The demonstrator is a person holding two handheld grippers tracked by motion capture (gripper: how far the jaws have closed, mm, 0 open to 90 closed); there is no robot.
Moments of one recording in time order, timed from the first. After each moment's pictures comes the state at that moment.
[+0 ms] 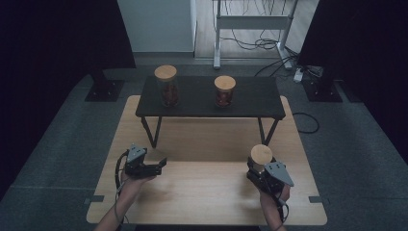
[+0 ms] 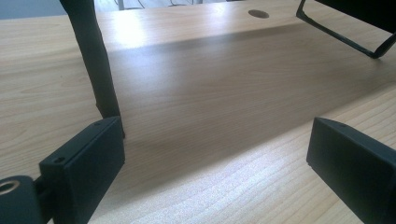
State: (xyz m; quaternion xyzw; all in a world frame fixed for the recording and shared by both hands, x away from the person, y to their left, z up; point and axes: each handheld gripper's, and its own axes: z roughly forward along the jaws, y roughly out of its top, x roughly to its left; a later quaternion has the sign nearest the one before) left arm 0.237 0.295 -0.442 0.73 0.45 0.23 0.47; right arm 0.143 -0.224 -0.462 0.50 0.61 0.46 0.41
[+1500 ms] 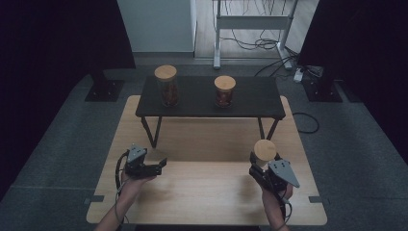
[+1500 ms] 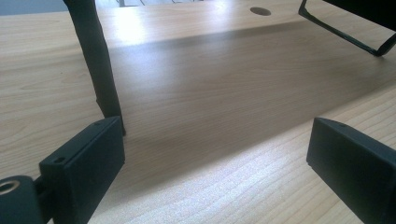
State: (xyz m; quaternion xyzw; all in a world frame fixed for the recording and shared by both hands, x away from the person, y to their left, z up) left arm 0.238 0.295 -0.443 0.73 0.45 0.23 0.46; right arm 0.136 -0.224 -0.450 0.49 0.58 0.49 0.43
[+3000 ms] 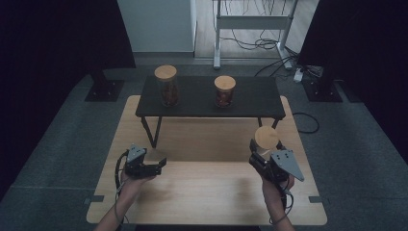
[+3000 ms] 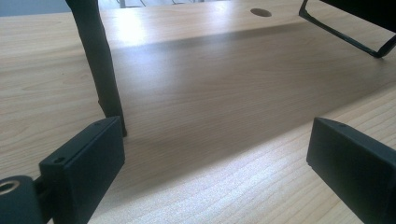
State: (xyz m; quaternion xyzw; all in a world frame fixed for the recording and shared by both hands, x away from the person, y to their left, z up) left arm 0.237 0.296 -0.442 0.73 0.45 0.23 0.46; right arm 0.141 -0.220 -0.420 0.46 0.56 0.52 0.46
